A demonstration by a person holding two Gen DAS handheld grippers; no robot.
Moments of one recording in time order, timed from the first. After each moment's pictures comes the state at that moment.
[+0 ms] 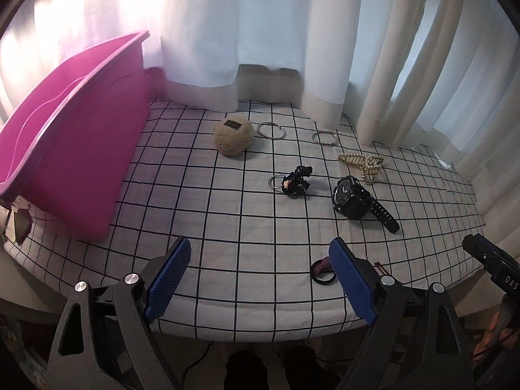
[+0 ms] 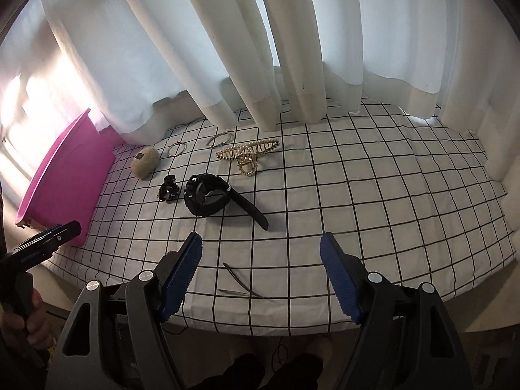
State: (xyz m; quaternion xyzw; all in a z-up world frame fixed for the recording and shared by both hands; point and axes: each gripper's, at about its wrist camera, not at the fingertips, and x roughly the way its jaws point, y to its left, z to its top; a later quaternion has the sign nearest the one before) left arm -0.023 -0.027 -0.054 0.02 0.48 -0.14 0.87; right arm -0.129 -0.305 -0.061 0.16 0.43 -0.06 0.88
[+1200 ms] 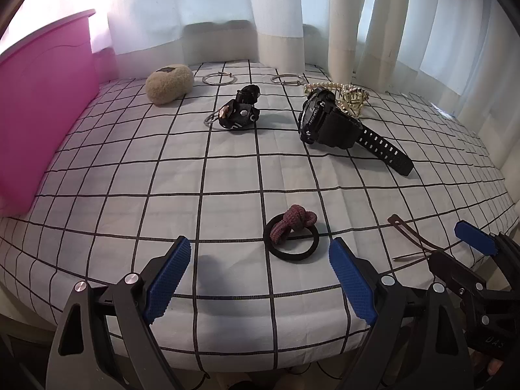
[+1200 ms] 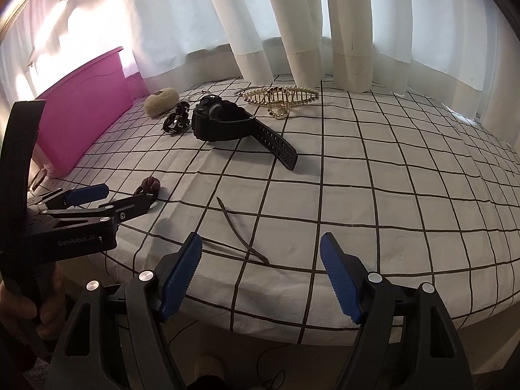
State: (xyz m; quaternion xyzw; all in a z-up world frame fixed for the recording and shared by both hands) left arm -0.055 -0.095 -0.174 0.06 0.44 -0.17 0.88; right arm -0.141 -0.266 -0.174 0.07 0.40 0.01 0.92
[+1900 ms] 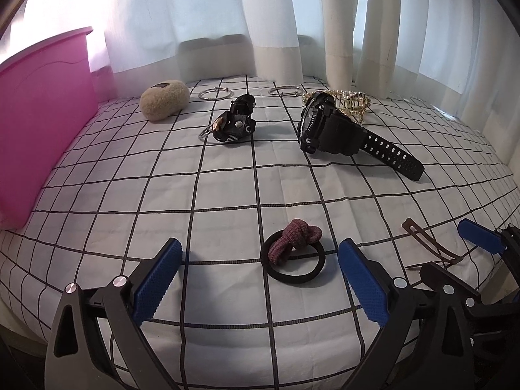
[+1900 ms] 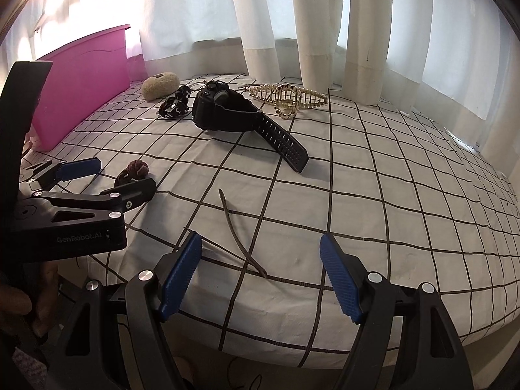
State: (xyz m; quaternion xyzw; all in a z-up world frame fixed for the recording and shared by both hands) left arm -0.053 -0.103 -0.188 0.07 0.39 -0.16 0.90; right arm -0.132 -0.252 -0.190 0.00 0.39 0.00 0.92
